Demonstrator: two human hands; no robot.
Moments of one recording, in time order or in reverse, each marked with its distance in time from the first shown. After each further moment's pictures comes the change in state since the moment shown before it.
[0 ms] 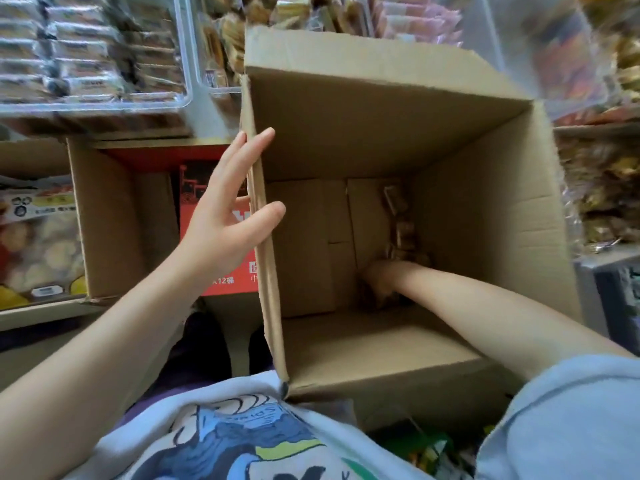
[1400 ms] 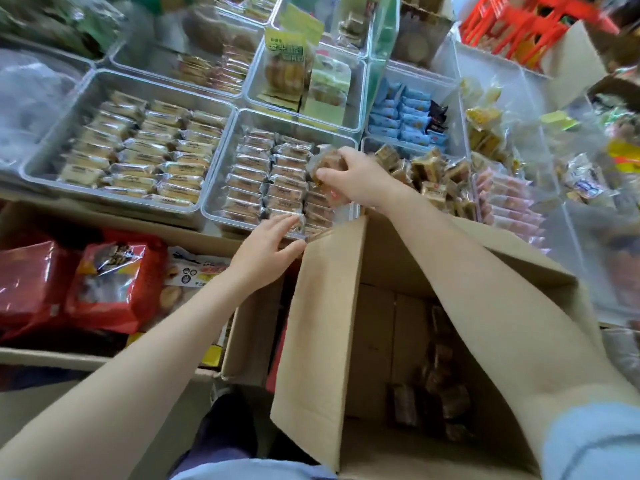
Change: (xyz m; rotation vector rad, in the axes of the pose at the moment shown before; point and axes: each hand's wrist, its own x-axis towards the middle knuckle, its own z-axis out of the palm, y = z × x) left_hand 0.069 -0.072 -0.201 0.466 0.187 -0.121; right_hand -0.192 -0.193 -0.387 0.699 1.008 -0.485
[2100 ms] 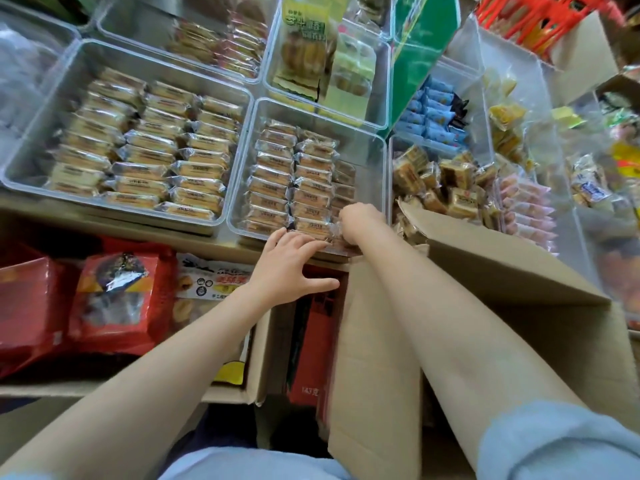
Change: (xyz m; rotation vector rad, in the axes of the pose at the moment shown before) left_hand 0.038 -0.071 0.001 0.297 -0.145 0.198; right_hand 0.096 0.027 0.101 -0.915 -0.239 0.412
